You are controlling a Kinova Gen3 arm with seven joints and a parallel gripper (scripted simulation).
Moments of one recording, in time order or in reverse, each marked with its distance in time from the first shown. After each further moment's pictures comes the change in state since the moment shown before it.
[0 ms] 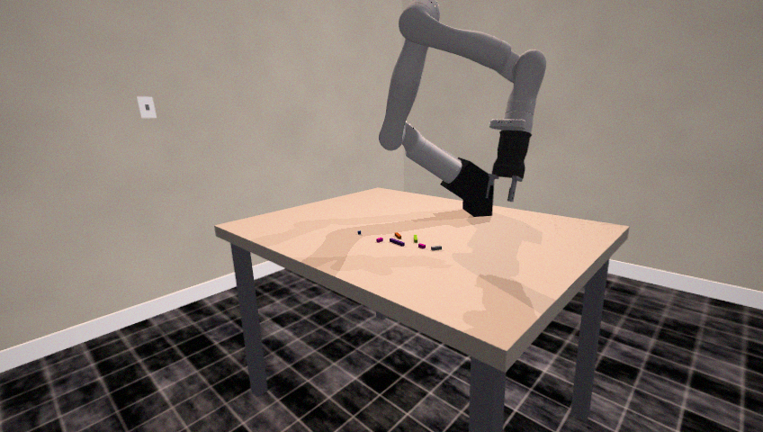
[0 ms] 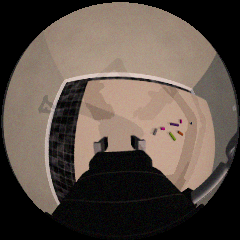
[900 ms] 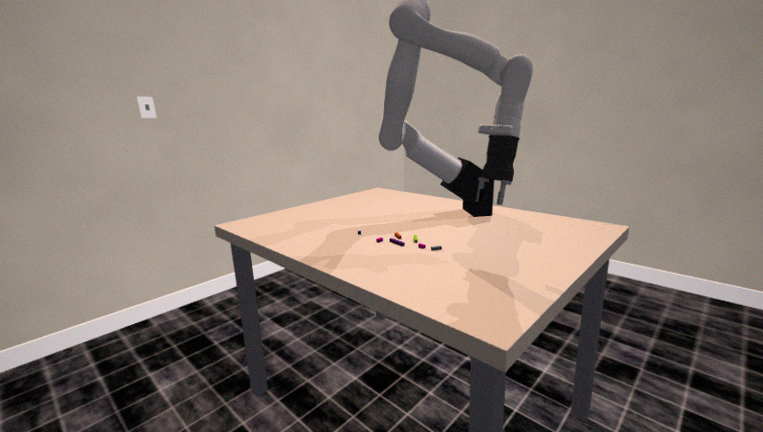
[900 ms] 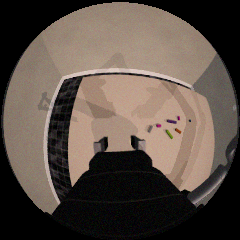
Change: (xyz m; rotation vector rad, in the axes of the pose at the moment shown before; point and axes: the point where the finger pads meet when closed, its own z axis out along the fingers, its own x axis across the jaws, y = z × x) arm 0.029 0.007 0.012 -0.049 0.003 0.003
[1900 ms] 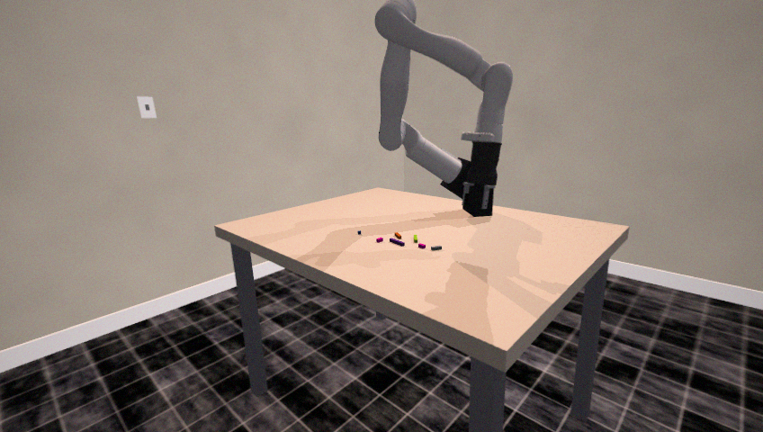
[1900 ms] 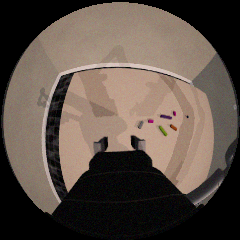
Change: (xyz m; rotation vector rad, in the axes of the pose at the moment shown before) arm 0.046 0.010 0.017 -0.067 0.004 0.006
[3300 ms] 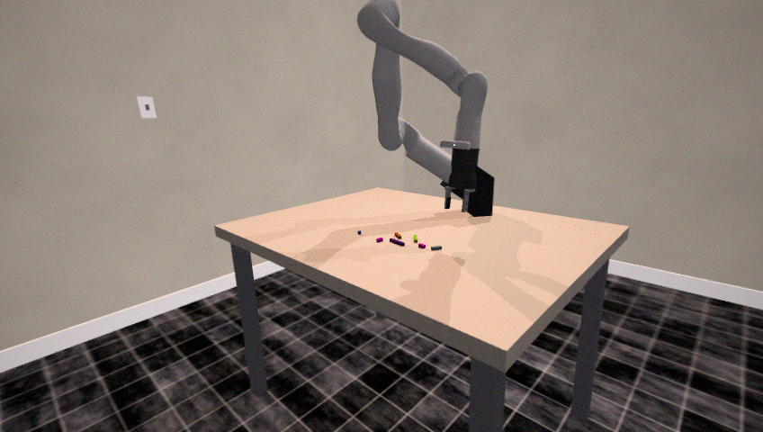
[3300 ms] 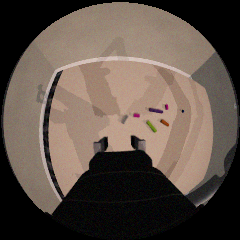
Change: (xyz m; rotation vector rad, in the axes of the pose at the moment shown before) arm 0.062 0.012 0.020 -0.075 0.004 0.012
